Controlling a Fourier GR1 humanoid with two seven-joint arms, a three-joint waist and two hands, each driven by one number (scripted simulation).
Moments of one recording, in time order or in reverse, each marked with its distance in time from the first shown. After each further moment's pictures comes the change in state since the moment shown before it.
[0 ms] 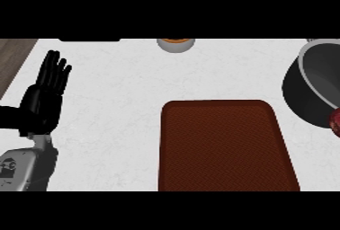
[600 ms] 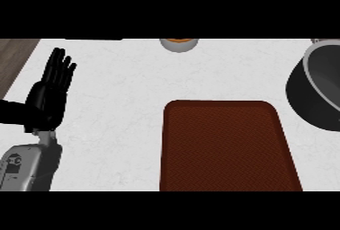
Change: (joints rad) left arm -0.030 -0.015 -0.001 0.026 -0.014 -0.010 0.001; right arm -0.321 -0.135 -0.089 0.772 -0.020 -0.063 -0.429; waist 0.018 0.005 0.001
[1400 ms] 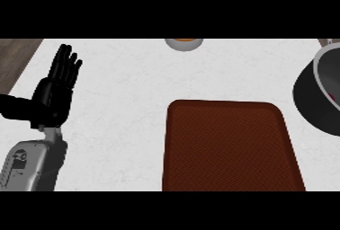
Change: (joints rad) left arm -0.031 -0.020 -0.012 0.006 -0.014 -0.002 0.012; right arm -0.317 -0.028 0.073 0.687 0.143 0.027 -0.172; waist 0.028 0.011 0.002
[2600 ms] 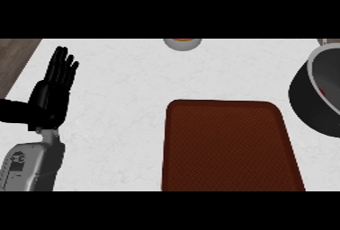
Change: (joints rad) left arm 0.018 -0.001 0.022 0.005 0.002 -0.014 -0.028; right arm -0.110 -0.146 -0.303 0.224 -0.326 0.388 -0.067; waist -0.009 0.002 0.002
